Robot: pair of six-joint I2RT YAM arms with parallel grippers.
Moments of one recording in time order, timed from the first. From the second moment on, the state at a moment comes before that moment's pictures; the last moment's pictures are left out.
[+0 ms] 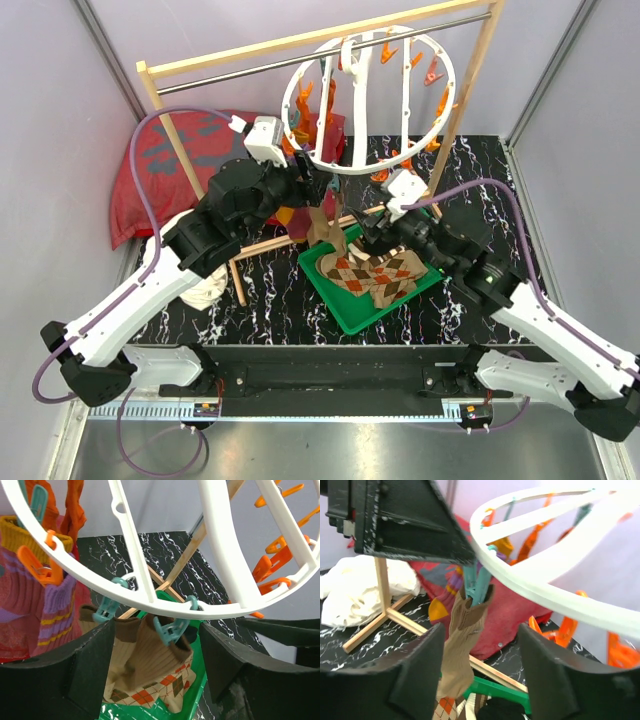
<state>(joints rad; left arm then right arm) -0.83 1.21 1.43 -0.35 -0.27 -0.42 0.86 0.98 1.08 -0.02 0.06 -0.28</state>
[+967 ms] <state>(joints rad) -0.57 0.82 1.11 -0.48 -0.26 -0.44 0.84 0.67 0.93 -0.28 0.83 0.05</state>
